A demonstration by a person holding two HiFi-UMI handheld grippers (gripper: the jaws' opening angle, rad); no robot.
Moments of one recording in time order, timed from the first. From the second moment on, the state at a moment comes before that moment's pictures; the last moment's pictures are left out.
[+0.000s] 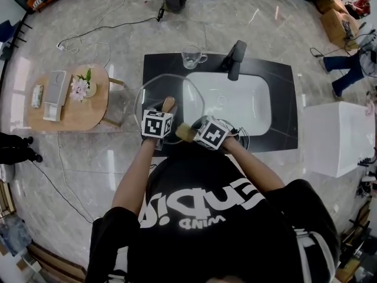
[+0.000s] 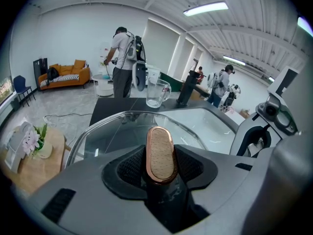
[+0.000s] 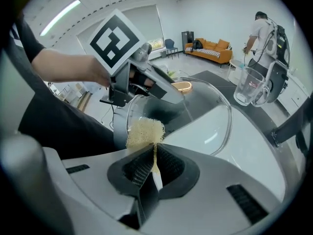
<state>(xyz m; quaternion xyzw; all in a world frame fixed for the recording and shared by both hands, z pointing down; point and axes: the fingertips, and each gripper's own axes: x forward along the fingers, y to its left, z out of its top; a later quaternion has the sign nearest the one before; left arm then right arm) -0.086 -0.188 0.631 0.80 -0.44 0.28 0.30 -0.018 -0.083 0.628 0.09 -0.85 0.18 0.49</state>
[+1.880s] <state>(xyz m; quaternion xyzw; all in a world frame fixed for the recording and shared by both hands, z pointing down) -0.115 -0.147 0.425 0.84 -0.53 0.06 0.08 0.060 -0.156 0.434 0.43 -0.89 0.09 0.10</state>
